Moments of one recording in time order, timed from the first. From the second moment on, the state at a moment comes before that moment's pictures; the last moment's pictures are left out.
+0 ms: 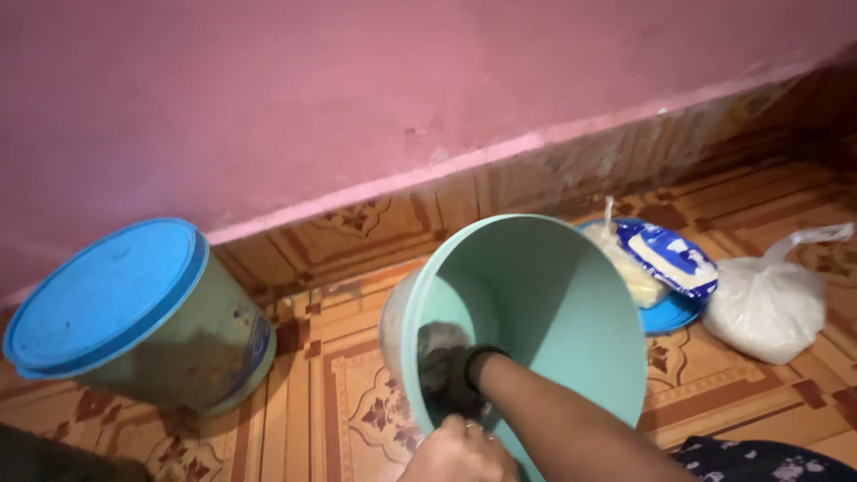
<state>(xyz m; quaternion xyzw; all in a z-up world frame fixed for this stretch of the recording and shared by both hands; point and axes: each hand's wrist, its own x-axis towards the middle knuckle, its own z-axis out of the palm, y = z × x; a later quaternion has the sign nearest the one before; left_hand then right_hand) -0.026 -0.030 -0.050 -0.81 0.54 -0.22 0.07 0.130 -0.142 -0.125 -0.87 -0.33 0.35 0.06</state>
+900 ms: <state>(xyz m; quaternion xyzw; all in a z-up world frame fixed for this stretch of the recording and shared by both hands) -0.022 0.021 0.098 -0.87 -0.27 -0.18 -0.38 0.066 -0.318 0.061 -0.48 0.03 -0.22 0.85</state>
